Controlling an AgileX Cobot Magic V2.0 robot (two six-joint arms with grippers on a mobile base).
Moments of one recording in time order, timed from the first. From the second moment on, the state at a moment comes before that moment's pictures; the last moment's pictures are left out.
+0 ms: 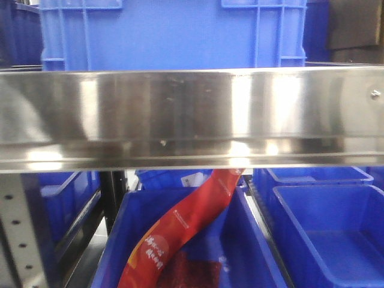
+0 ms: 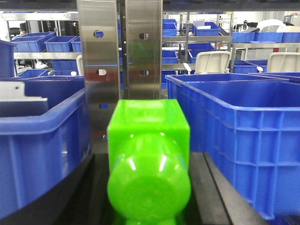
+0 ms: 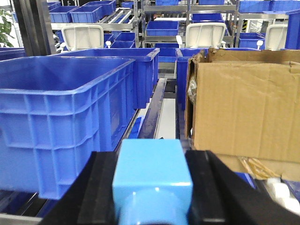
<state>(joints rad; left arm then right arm) 0.08 0.23 -0.55 -0.19 0.37 0.21 0.12 0.34 -0.61 0.18 0.43 -0.10</state>
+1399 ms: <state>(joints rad) 0.08 0.23 -0.55 -0.19 0.34 0.21 0.12 0.34 -0.61 0.18 0.43 -0.10</state>
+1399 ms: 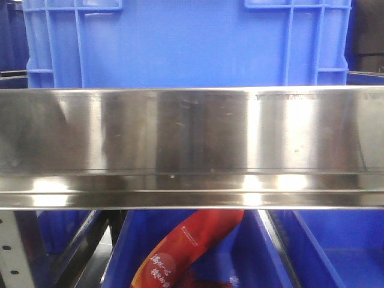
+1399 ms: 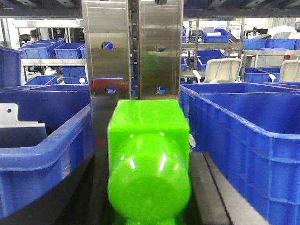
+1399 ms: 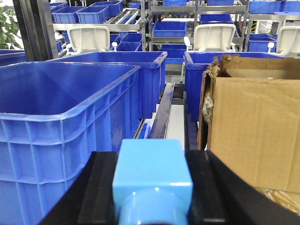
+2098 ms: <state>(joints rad) -0.11 0.28 -0.57 -0.22 0.38 0.21 0.12 0.34 -0.62 0.17 0.43 -0.10</state>
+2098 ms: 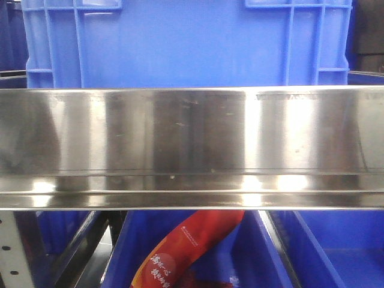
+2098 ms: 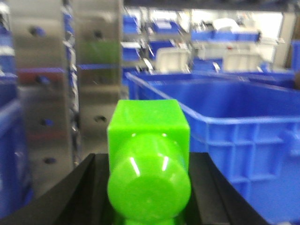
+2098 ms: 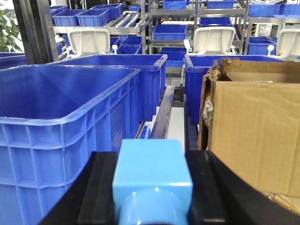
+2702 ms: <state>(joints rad) -0.36 0.96 -1.05 -0.22 0.38 0.28 0.22 0.82 -0.97 0.17 0.41 -0.10</state>
